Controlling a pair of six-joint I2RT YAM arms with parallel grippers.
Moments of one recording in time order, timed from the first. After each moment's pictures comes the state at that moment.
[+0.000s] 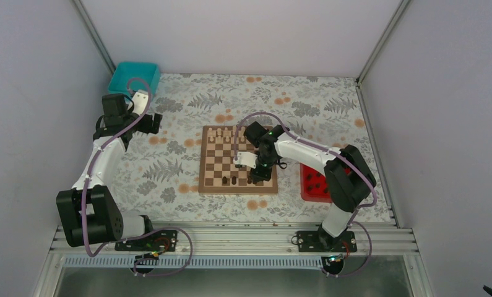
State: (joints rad) left arm 0.16 1.32 0.95 -0.29 0.27 0.33; right arm 0.74 1.73 1.20 -0.95 -0.24 -0.62
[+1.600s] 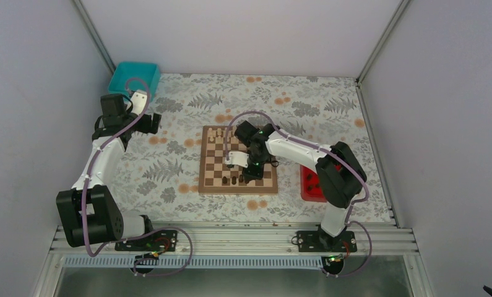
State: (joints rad) left arm 0.17 1.32 0.95 -0.29 0.28 0.33; right arm 0.79 1.82 1.30 -0.96 -0.26 -0.62
